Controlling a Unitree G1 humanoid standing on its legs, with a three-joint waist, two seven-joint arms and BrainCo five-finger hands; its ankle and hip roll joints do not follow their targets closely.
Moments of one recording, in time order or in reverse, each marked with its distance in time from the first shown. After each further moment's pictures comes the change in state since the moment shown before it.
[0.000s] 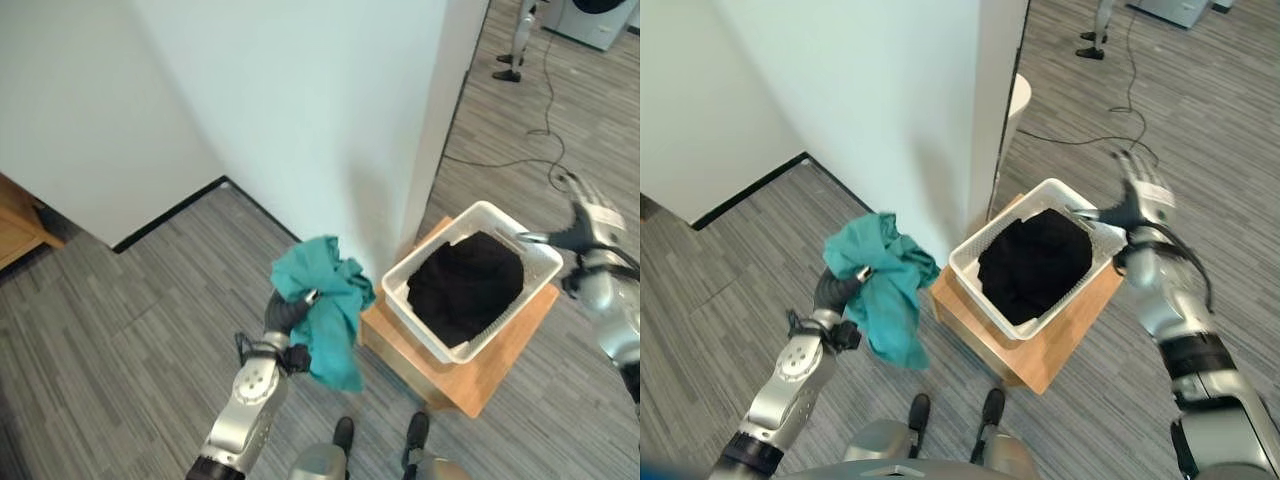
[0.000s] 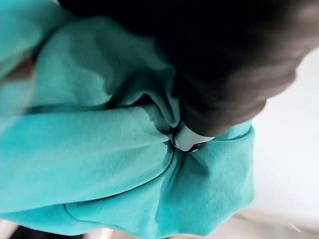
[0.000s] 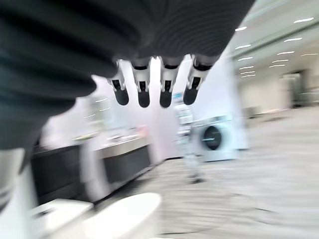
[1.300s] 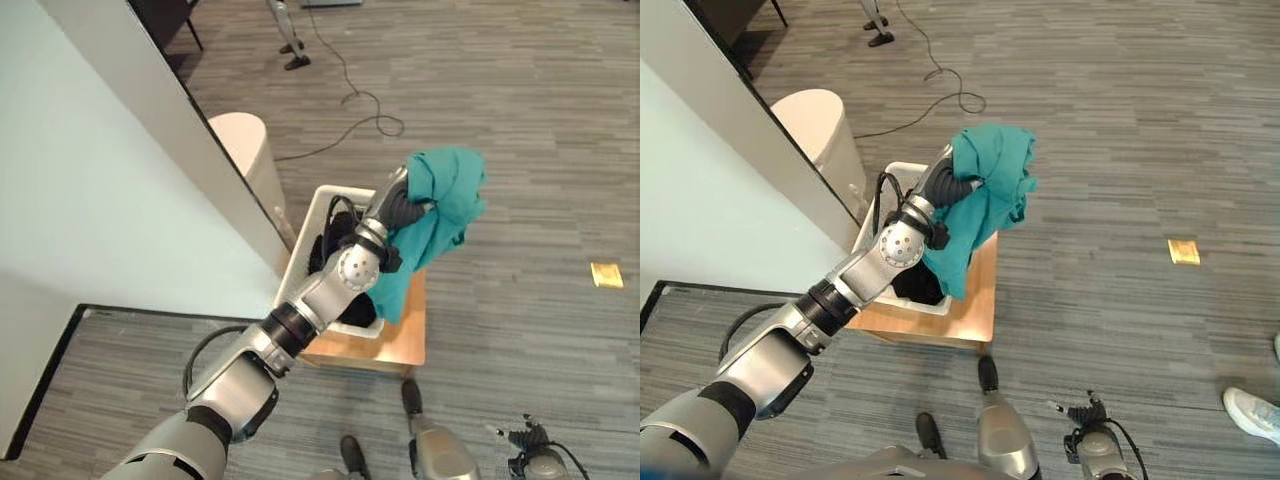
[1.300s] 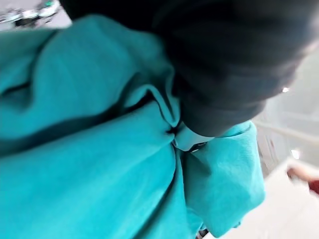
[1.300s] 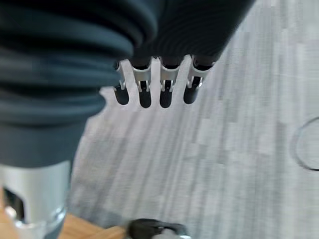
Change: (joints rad) left arm -0.849 -0.069 -0.383 0.460 0.555 0.074 0.129; right arm 0.333 0.486 0.033 0.653 0.441 -0.079 0.063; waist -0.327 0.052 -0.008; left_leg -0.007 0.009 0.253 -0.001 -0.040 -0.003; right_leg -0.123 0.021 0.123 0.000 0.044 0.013
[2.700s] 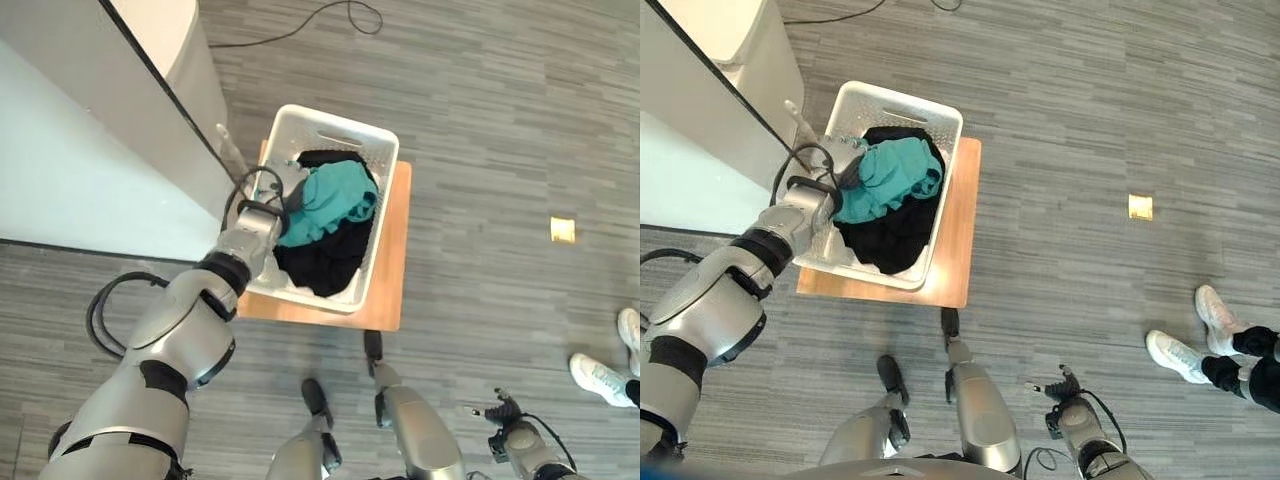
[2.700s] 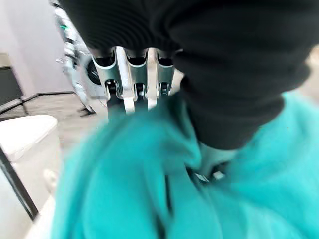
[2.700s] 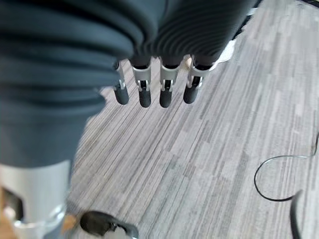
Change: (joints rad) left arm -0.215 0.253 -0.039 0.567 0.434 0.115 -0.017; right arm -0.164 0.008 0.197 0.101 0.007 -0.053 0.044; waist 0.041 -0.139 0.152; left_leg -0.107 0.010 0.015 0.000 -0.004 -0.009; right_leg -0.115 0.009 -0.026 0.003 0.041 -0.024
